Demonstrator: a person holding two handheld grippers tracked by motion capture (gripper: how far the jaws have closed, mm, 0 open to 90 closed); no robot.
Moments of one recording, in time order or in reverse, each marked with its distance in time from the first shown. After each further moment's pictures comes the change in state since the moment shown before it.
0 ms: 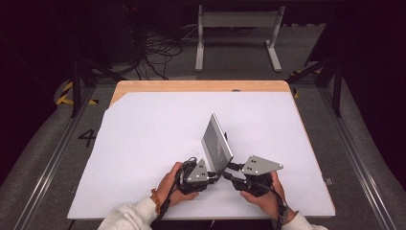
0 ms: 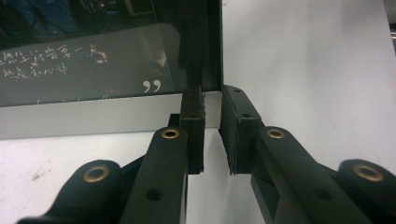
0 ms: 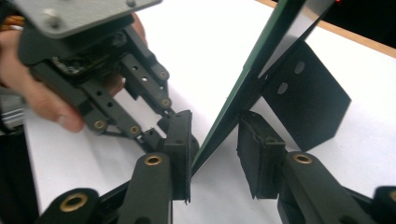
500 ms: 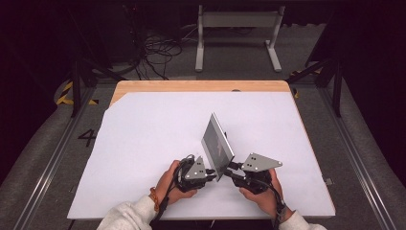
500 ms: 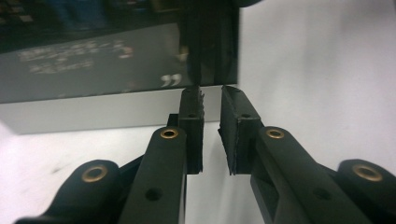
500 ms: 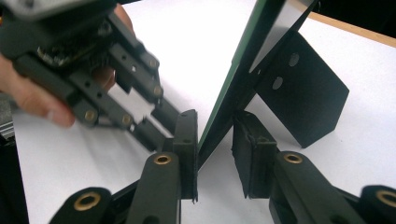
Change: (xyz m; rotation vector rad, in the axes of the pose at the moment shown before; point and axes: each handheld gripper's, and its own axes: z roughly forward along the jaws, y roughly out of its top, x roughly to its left) left arm 0.011 -0.003 -0.009 -0.014 0.035 -0.024; right arm -0.006 -0.004 0.005 -0.007 0.001 0.051
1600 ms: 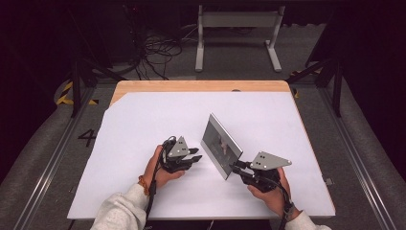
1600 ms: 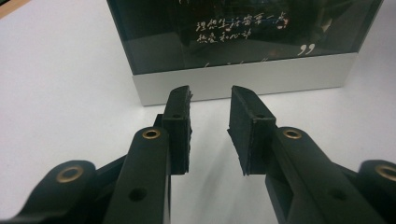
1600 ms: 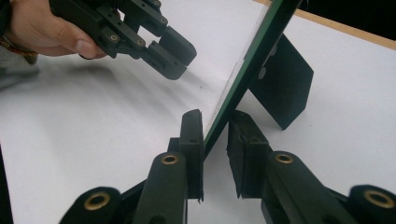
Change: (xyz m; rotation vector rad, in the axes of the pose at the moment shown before) left arm 0.053 -0.013 -0.018 -0.036 0.099 -0.115; right arm -0.016 -0.007 -0.015 0.008 -0.032 0.005
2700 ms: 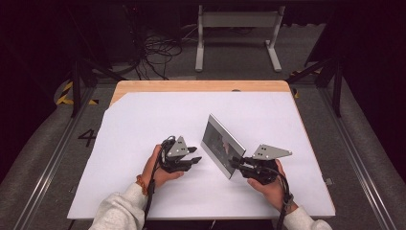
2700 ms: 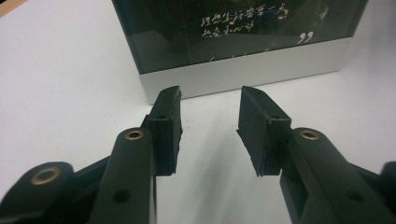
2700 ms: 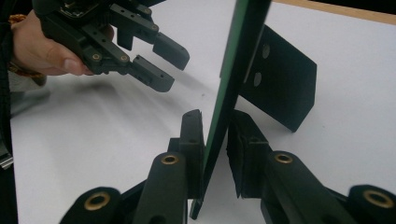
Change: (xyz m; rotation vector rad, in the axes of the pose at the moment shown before) left arm 0.002 0.000 -0.004 0.020 0.001 0.006; right arm -0.021 -0.001 0.013 -0.024 0.084 0.115
